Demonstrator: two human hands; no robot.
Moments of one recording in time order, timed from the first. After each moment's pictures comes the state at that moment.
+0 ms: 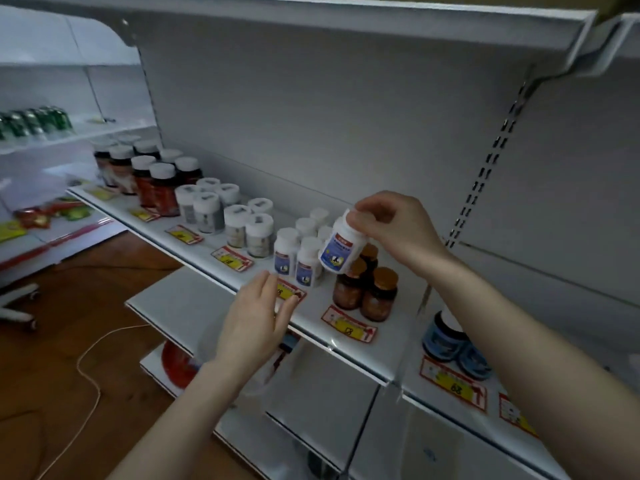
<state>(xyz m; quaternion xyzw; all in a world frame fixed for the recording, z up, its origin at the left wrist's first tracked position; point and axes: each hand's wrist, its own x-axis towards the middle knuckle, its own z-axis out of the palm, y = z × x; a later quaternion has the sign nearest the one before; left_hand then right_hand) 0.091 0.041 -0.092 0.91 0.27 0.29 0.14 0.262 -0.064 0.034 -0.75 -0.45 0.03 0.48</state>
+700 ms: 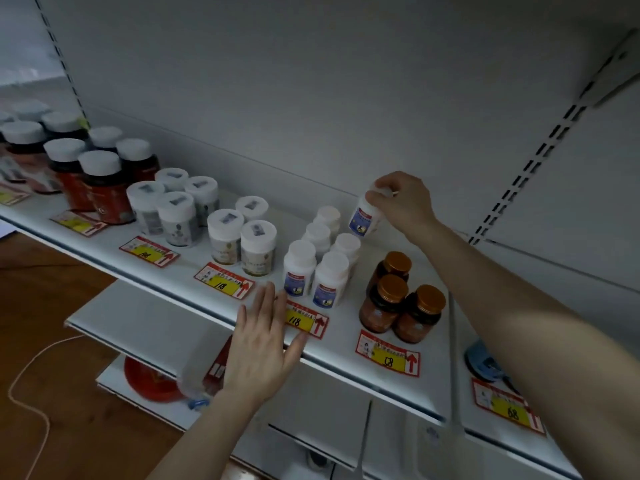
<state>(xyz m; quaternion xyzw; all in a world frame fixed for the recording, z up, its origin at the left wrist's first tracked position) 0.122 0.138 -0.162 0.96 0.23 0.12 0.10 0.343 0.057 0.002 -0.87 -0.28 -0.03 0.41</state>
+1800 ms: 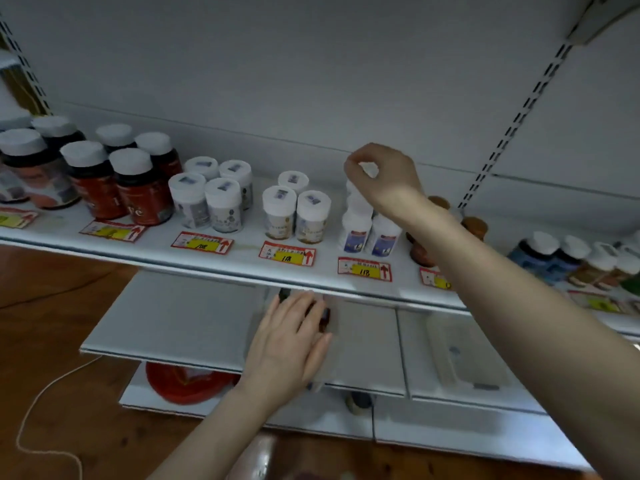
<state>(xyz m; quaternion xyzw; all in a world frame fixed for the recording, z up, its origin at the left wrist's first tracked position) 0.018 0.222 -0.157 0.95 -0.04 0.26 0.16 0.198 0.127 0.002 -0.88 -0.30 -0.14 0.35</state>
